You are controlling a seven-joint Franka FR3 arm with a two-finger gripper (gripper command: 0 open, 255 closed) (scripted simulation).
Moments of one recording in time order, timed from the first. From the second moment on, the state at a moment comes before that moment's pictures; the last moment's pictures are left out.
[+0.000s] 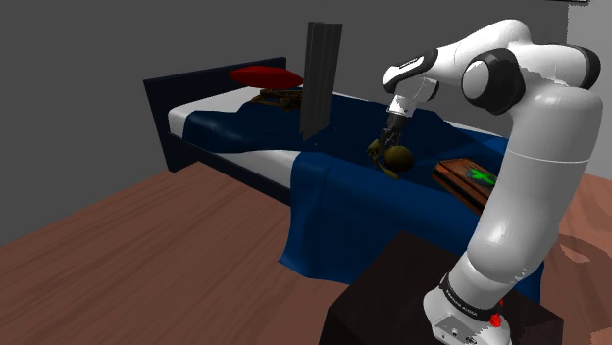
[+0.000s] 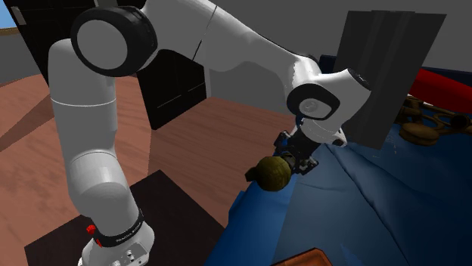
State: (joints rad) arm -0.16 0.24 -0.55 -1.89 0.36 1.75 -0.77
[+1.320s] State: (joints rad) arm -0.16 0.16 -0.56 -1.71 0.31 1.51 -0.69
